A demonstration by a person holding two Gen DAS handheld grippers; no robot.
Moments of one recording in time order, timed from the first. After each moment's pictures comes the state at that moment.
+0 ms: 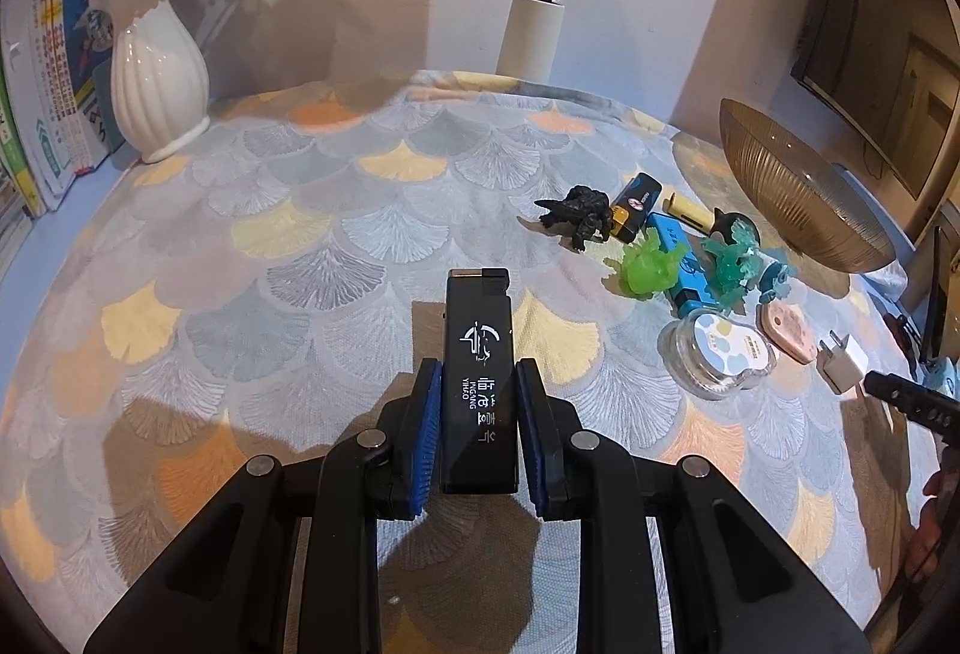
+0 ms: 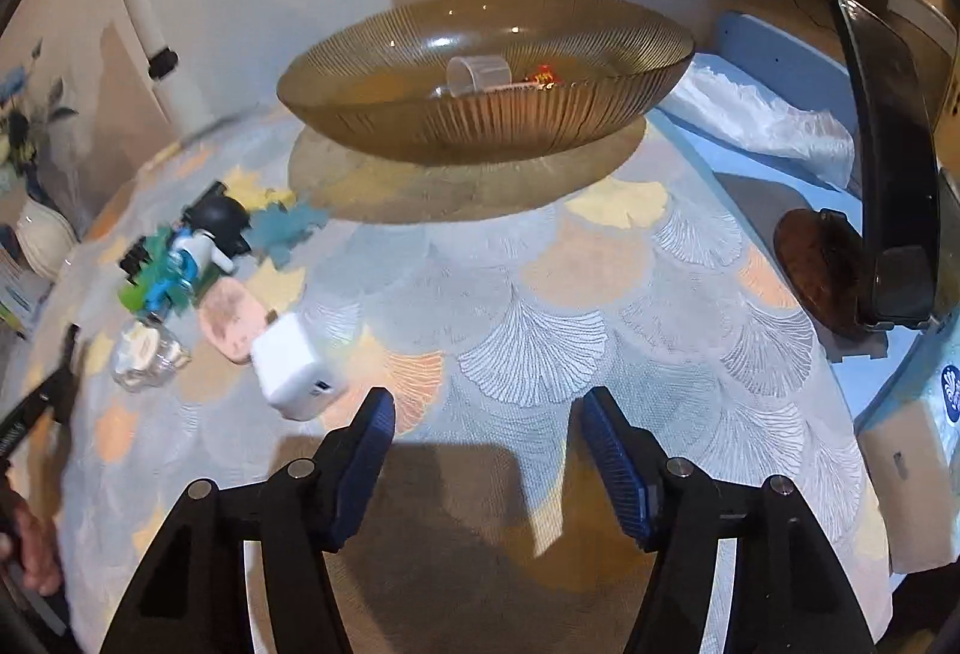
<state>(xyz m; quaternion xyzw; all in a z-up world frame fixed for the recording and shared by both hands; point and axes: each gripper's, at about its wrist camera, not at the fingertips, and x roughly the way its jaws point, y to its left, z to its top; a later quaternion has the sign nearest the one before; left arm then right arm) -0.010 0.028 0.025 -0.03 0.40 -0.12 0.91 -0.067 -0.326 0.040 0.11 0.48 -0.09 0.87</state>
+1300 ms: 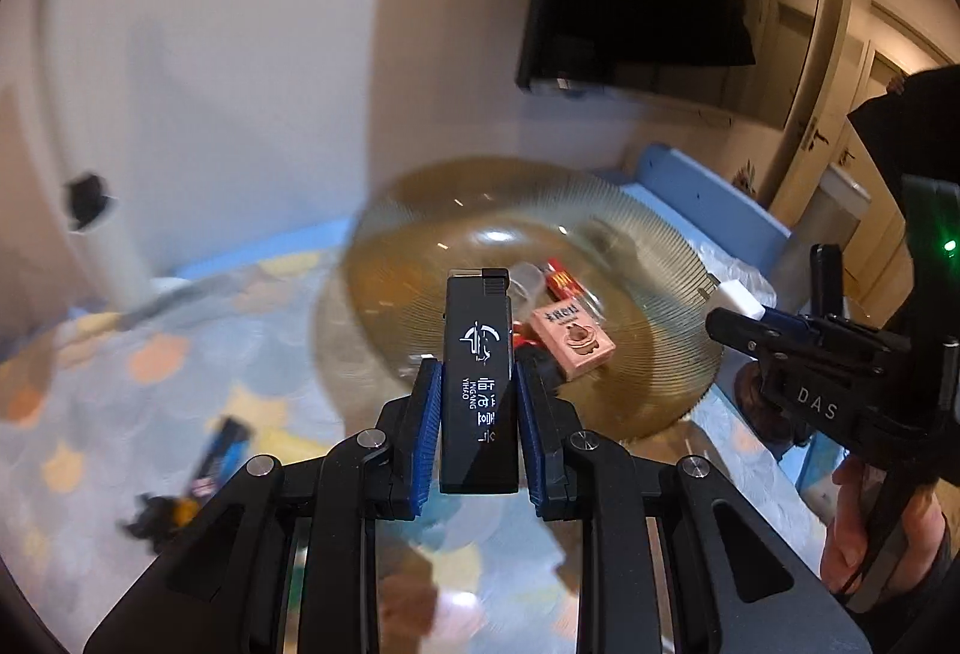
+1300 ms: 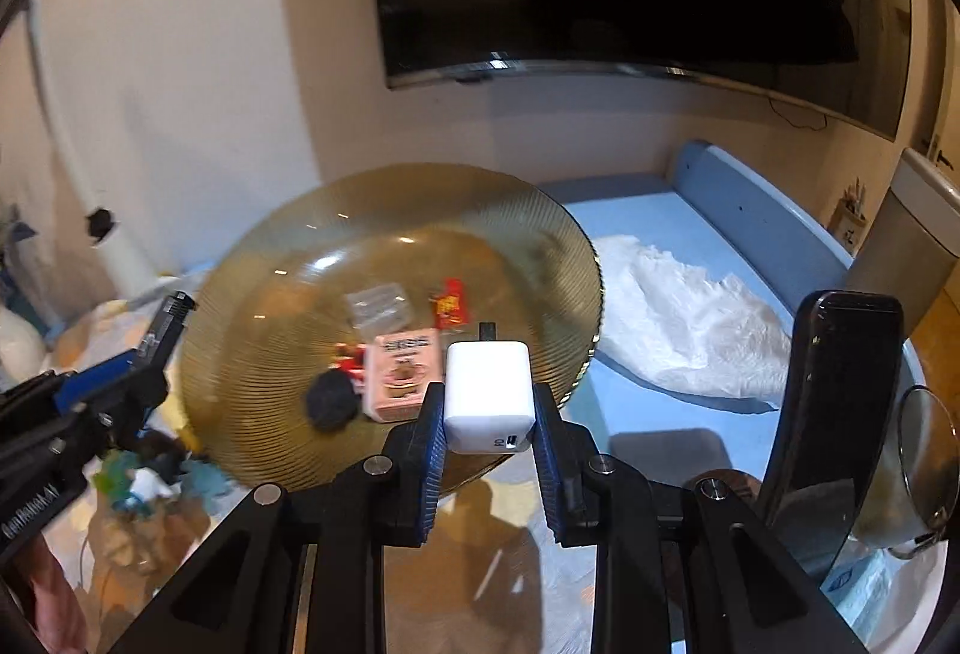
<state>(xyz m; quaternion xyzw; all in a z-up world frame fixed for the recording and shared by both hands) 0.050 -0.218 0.115 0.05 0.36 -0.30 0.88 0.015 -0.418 0.111 0.08 0.42 -0.14 0.90</state>
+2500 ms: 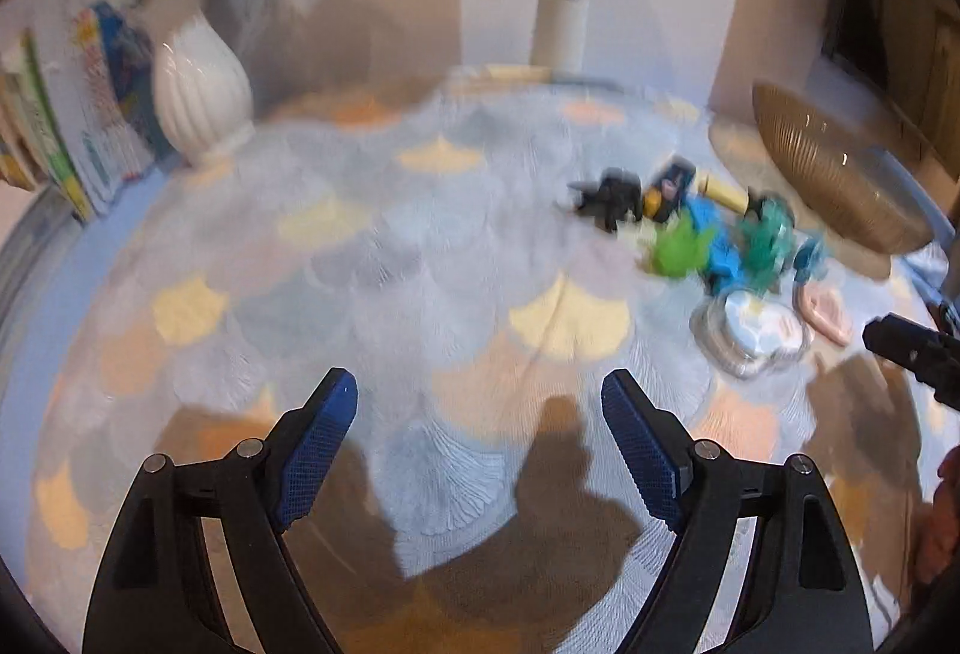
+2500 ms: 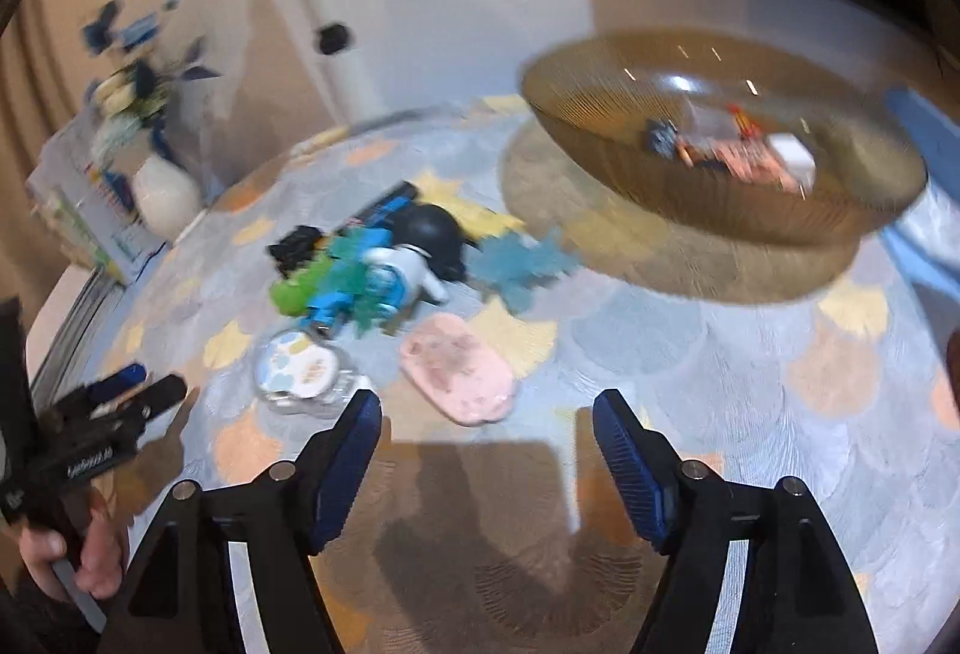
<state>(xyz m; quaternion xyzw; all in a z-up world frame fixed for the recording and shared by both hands) -0.023 0.021 0.029 0.01 0.38 -0.06 0.92 -0.030 -0.263 0.038 0.11 0.45 0.06 0.89</state>
